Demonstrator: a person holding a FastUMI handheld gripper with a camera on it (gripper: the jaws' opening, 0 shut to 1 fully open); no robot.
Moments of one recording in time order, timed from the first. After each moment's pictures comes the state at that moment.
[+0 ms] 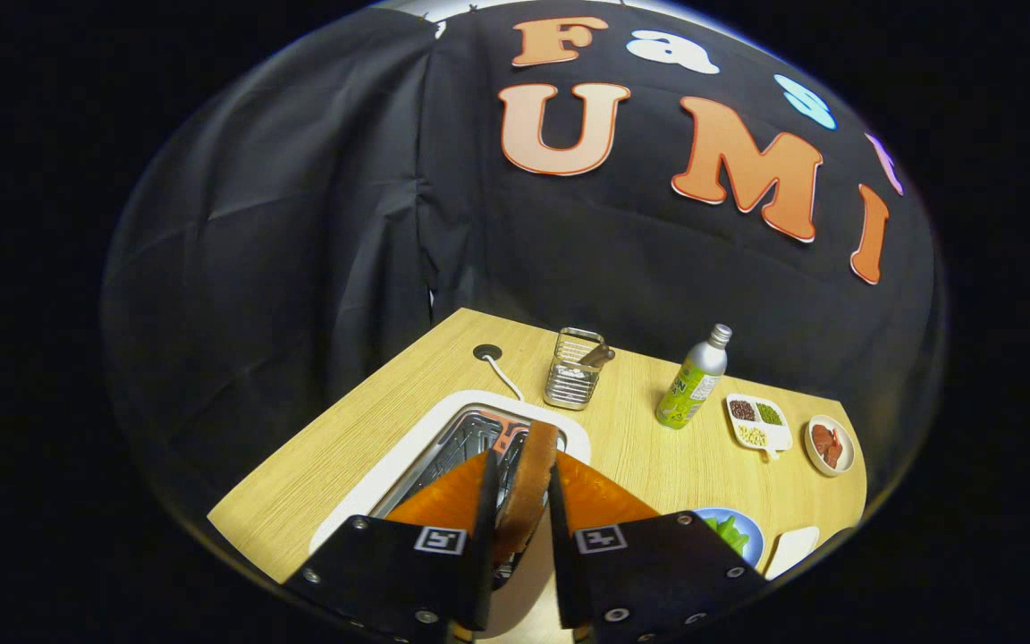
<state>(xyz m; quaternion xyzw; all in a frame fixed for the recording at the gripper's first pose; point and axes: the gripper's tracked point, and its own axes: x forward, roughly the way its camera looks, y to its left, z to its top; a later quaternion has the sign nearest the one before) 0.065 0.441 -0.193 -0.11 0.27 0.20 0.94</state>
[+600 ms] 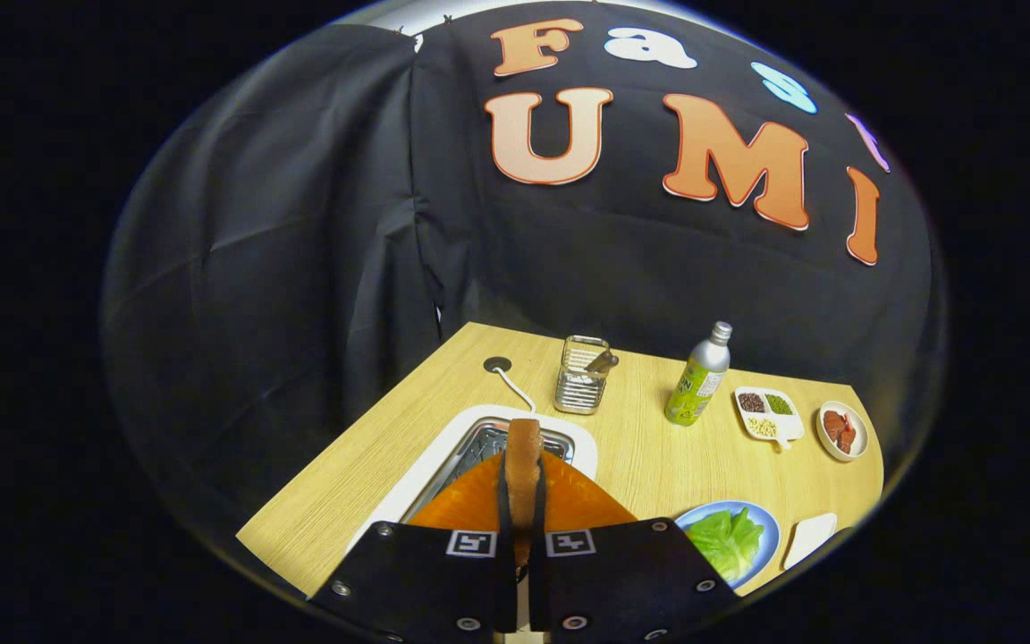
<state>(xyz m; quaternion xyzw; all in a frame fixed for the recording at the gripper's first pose) 0.059 0.439 -0.168 -0.06 0.26 0.20 0.94</state>
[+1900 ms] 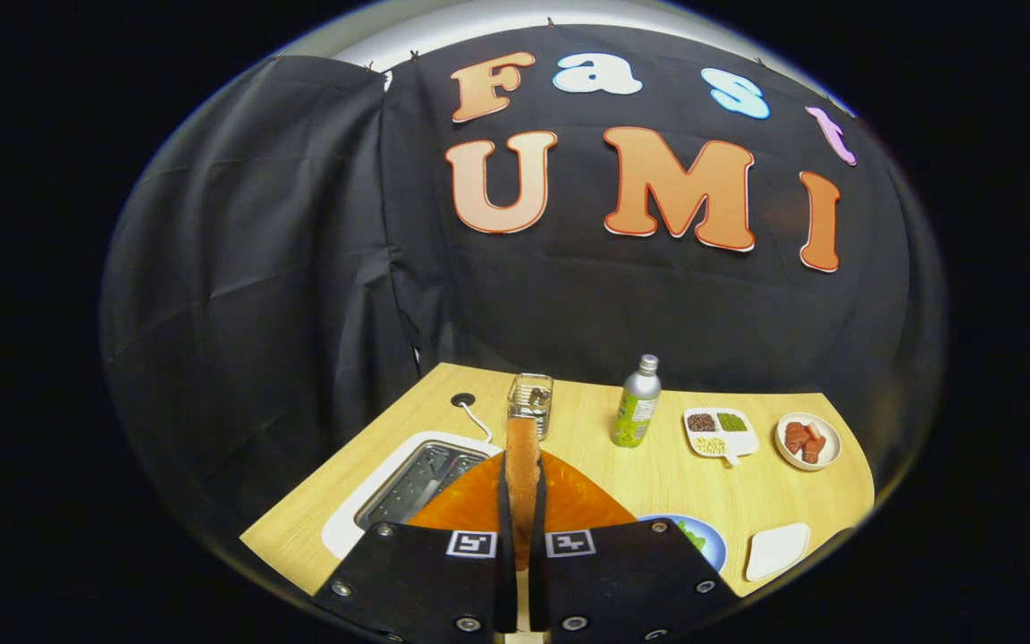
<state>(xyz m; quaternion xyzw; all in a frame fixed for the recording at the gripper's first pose) 0.057 0.345 -0.124 -0.03 0.22 0.16 0.96</state>
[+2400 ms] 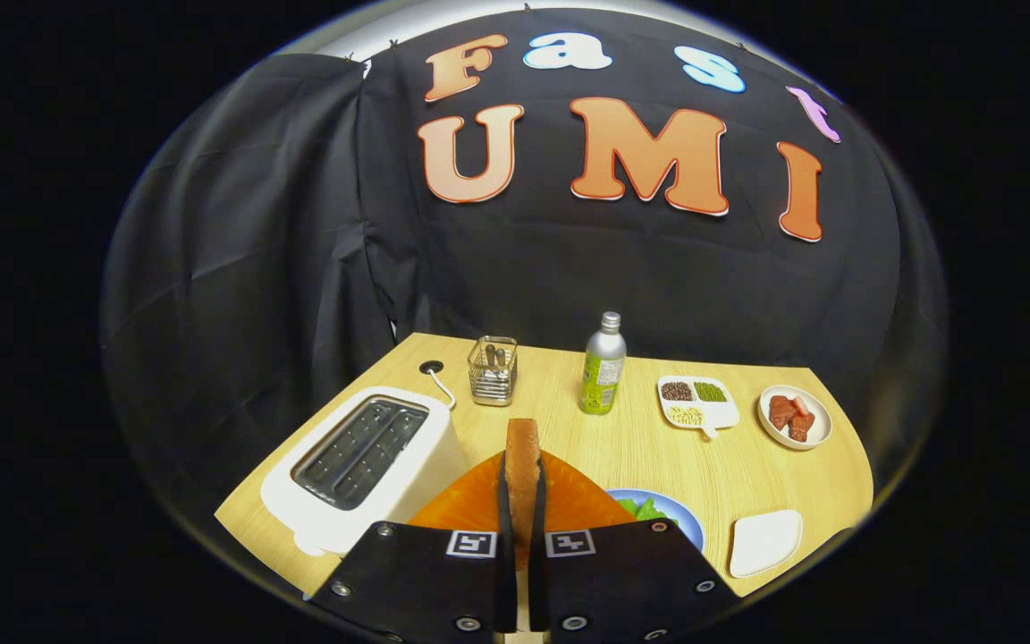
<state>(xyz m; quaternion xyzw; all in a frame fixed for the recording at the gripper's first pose) 0.057 0.292 -0.174 -0.03 0.26 0.15 0.95</state>
